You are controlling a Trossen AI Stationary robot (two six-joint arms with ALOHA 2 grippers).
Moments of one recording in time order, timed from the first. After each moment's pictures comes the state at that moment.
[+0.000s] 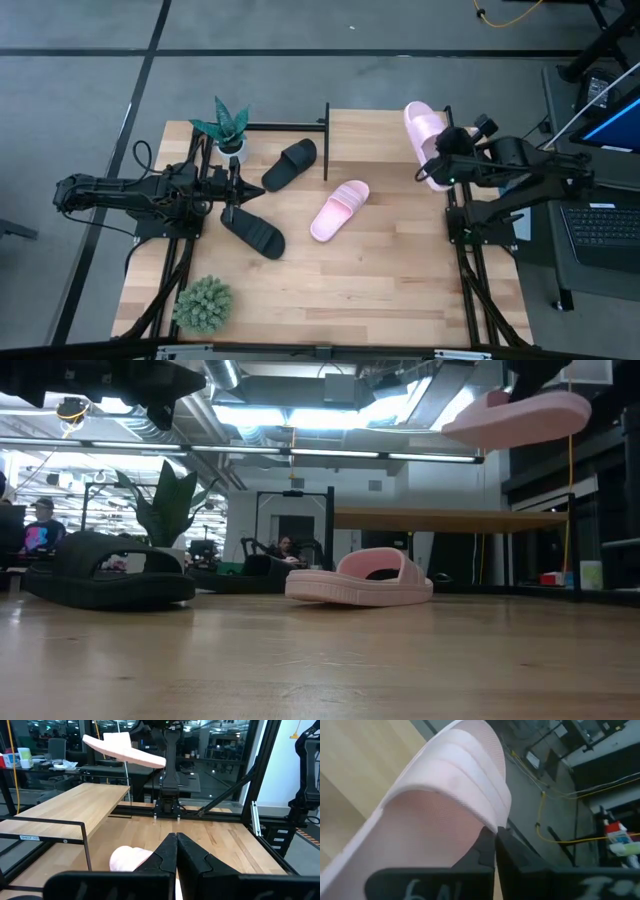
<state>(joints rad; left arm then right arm) 0.07 0.52 0.36 0.14 0.01 -0.07 0.02 1.06 1.35 -1.57 1.03 0.49</state>
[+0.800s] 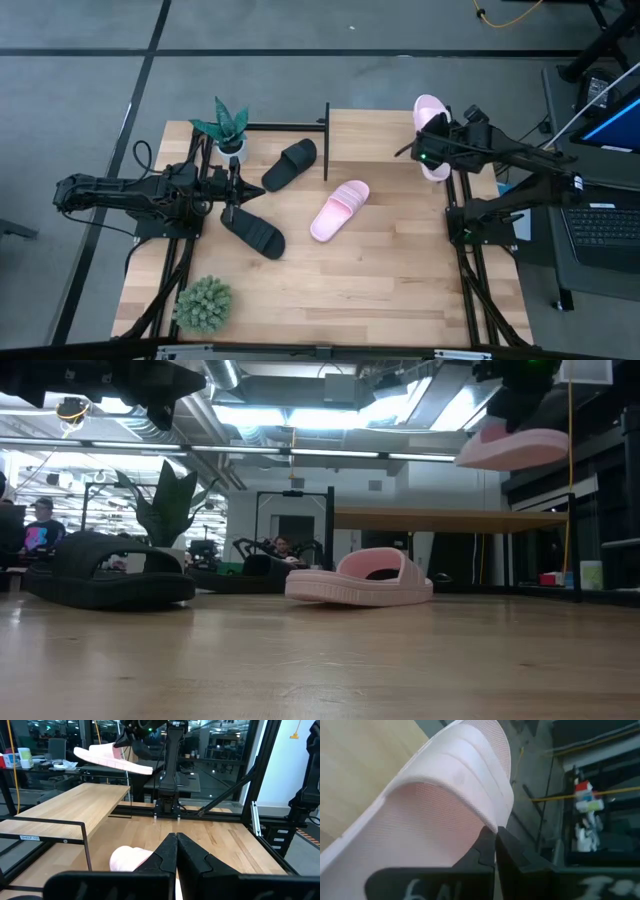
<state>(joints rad) 0.07 0.52 0.36 0.14 0.01 -0.07 -0.25 1.20 1.35 -1.57 0.97 0.41</state>
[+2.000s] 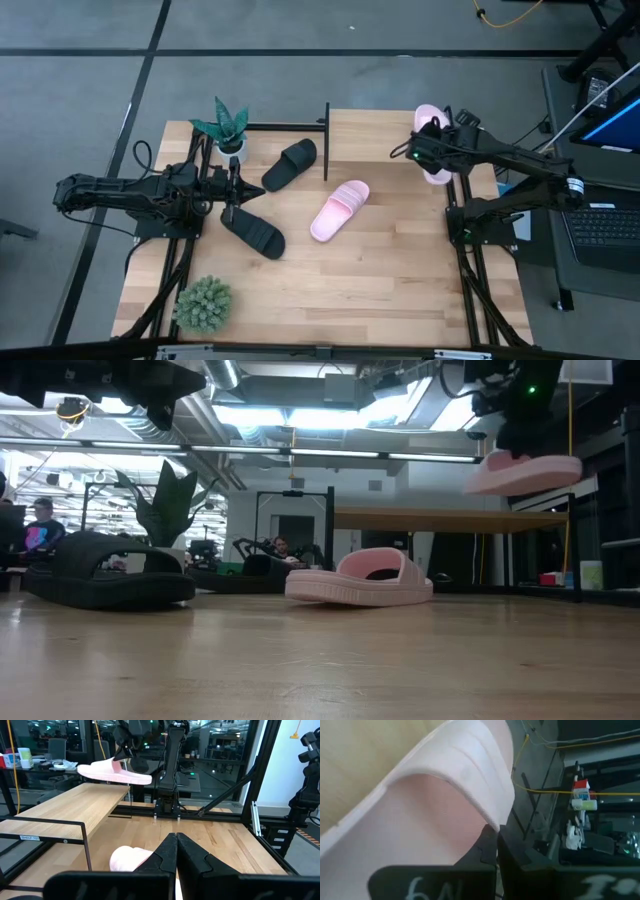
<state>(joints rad) 0.07 0.52 0.36 0.14 0.01 -0.07 -0.34 1.19 1.19 -1.44 0.95 0.22</state>
